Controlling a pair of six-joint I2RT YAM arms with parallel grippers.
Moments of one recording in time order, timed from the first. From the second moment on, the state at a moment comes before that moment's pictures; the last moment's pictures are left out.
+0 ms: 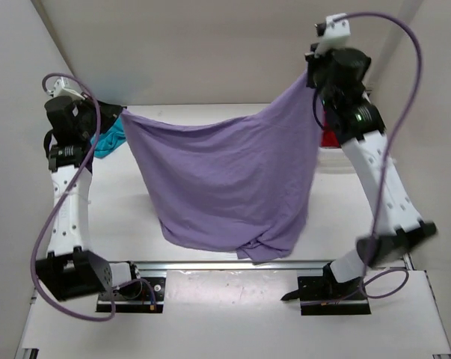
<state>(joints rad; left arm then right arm) 0.20 1.25 1.34 -0.29 0.32 -0.71 0.36 1.45 1.84 -0.34 0.31 -0.18</state>
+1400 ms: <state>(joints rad) 0.25 0.97 0.53 0.03 0.15 -0.68 -0.02 0.97 0.75 -0.22 -0.14 0.25</state>
